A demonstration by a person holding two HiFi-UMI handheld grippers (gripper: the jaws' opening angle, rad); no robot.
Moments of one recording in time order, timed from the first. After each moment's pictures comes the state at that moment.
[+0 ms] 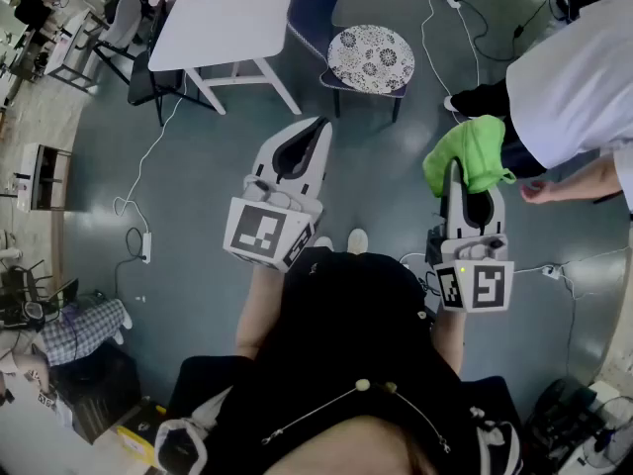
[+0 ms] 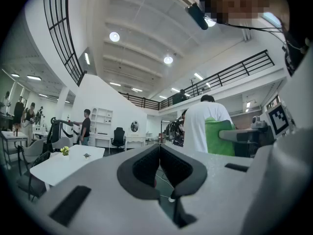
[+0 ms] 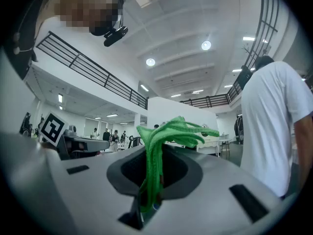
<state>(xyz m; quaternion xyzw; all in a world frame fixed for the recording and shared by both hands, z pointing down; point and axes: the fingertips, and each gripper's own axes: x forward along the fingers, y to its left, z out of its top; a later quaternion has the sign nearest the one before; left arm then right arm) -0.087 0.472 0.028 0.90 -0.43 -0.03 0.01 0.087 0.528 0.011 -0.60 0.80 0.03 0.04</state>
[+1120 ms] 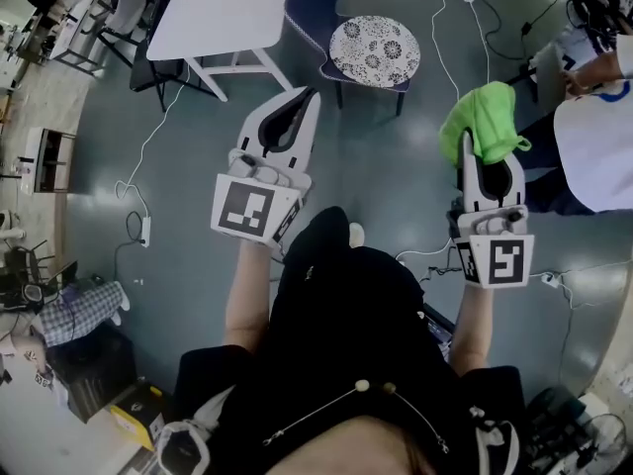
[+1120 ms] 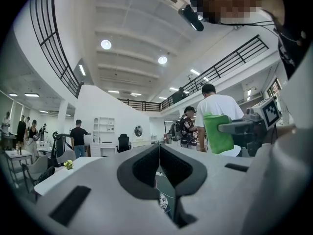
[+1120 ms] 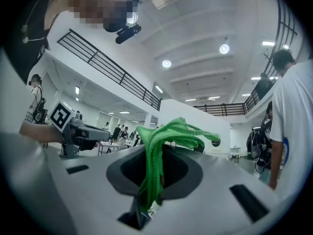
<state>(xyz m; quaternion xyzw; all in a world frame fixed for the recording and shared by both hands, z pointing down) -0.059 0.423 0.023 0.89 -0.45 -0.01 -0.05 0.137 0.467 0.010 -0.54 0.83 0.11 0.00</state>
